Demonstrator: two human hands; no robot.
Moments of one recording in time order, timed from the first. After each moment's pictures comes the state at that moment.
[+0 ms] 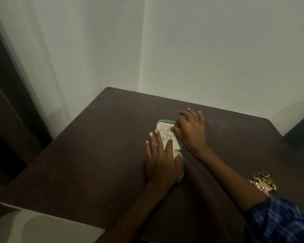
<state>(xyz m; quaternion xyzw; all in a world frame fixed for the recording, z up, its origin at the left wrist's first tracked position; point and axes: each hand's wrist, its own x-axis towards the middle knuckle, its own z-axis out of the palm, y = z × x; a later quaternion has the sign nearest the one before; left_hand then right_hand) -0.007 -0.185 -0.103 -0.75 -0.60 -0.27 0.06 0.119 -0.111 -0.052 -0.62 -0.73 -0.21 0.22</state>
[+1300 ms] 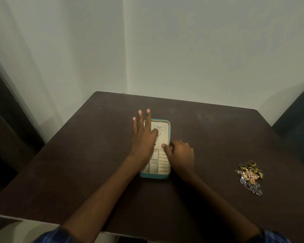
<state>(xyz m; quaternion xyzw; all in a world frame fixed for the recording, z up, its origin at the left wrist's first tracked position) -0.022 -0.130 -0.059 -0.83 -0.53 -0.16 0.09 0.112 -0.175 -0.097 -0.75 -0.61 0.03 0.24</state>
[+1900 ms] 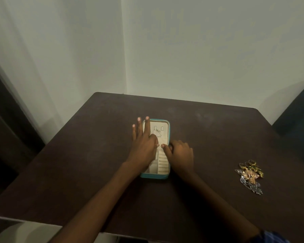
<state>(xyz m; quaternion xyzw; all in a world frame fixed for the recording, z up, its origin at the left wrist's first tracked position) -0.027 -0.145 -0.062 -0.85 -0.51 -0.14 0.03 0.112 -0.177 -0.096 -0.74 -0.62 0.02 0.25</state>
